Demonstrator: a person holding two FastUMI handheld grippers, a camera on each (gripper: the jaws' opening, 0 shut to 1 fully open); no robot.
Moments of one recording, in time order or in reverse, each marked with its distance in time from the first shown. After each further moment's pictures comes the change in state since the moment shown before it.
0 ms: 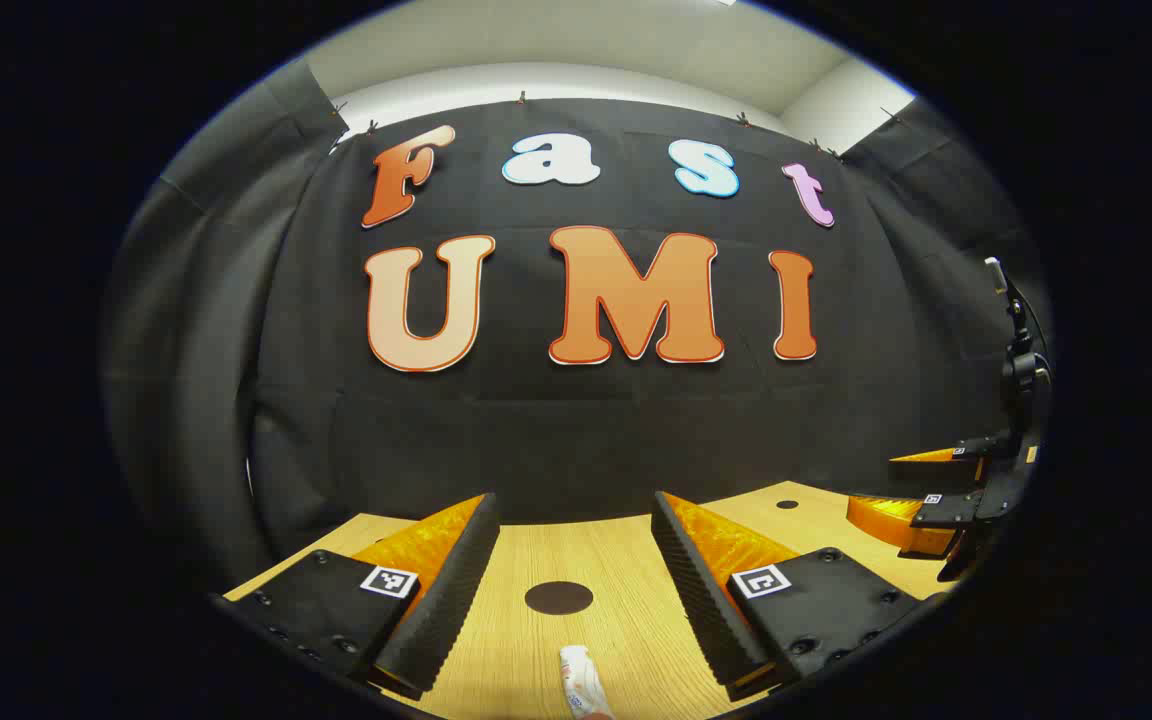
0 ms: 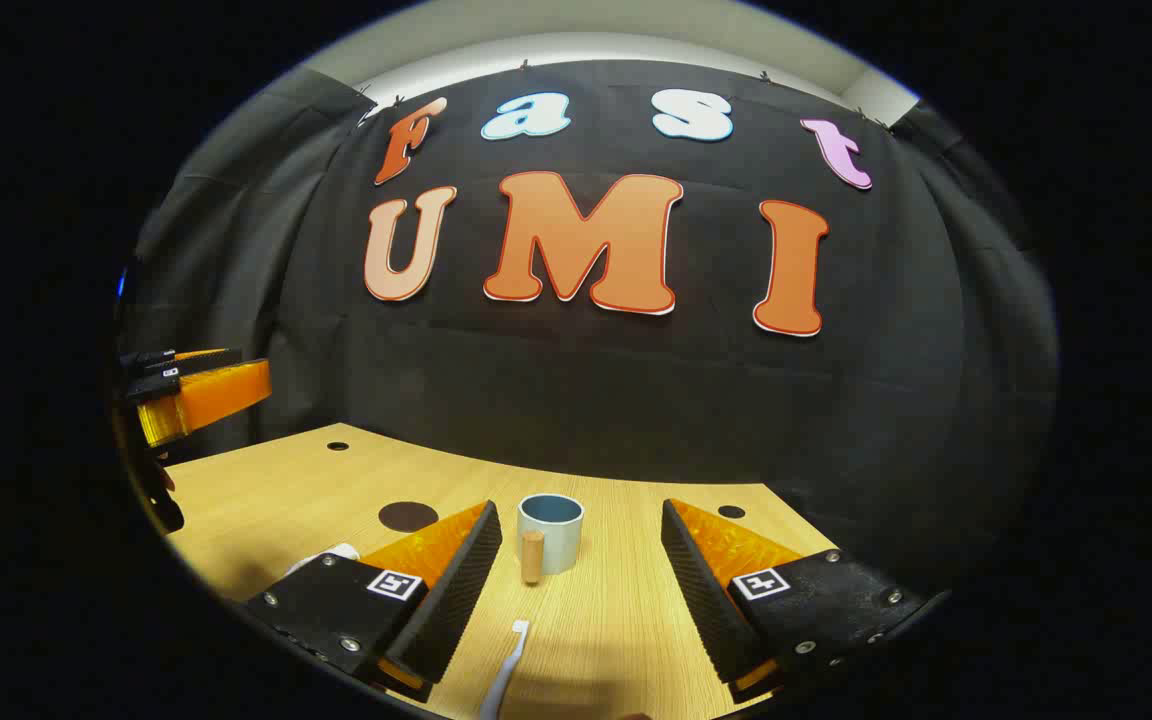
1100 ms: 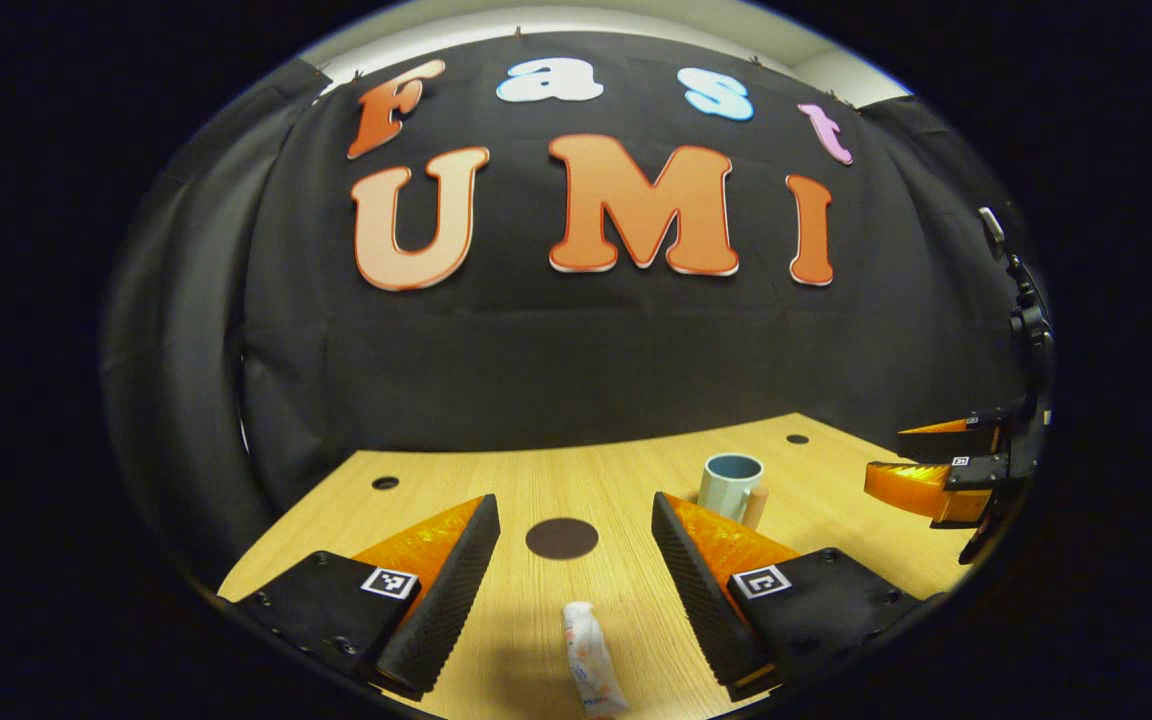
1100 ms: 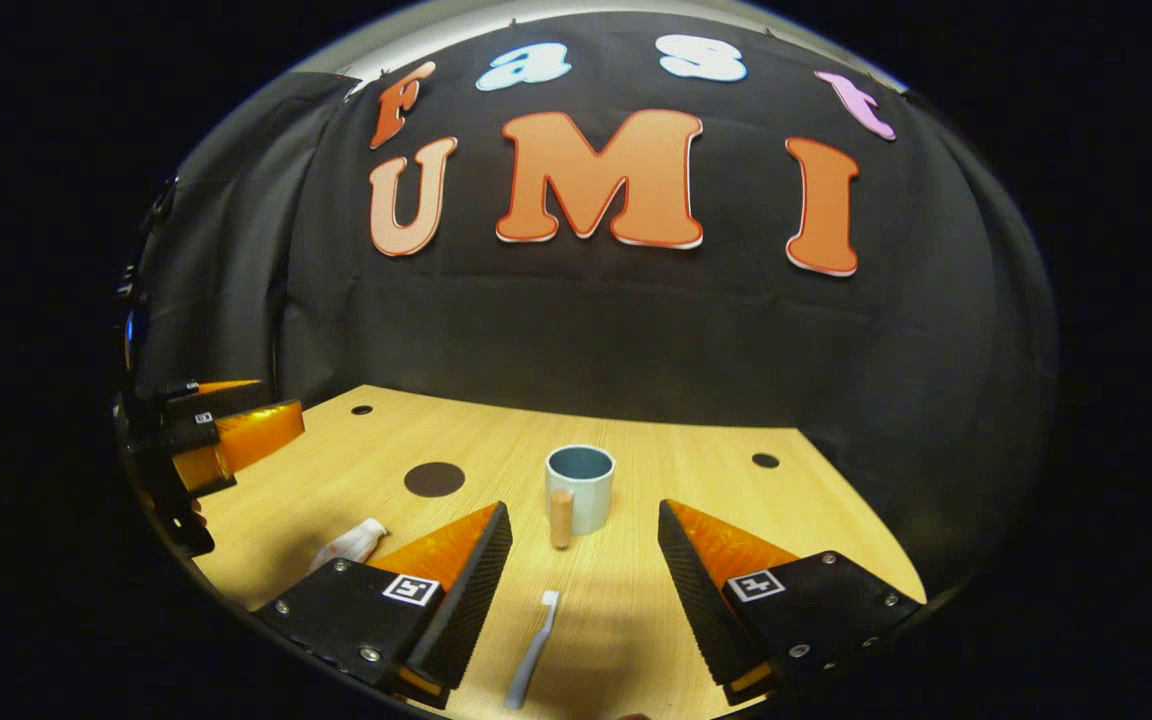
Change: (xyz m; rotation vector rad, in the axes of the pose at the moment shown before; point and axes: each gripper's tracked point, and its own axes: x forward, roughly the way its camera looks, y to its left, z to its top) left arm 0.027 0.005 -0.081 0.000 0.330 0.000; right arm 0.016 0.022 -0.042 0.052 0.277 0.097
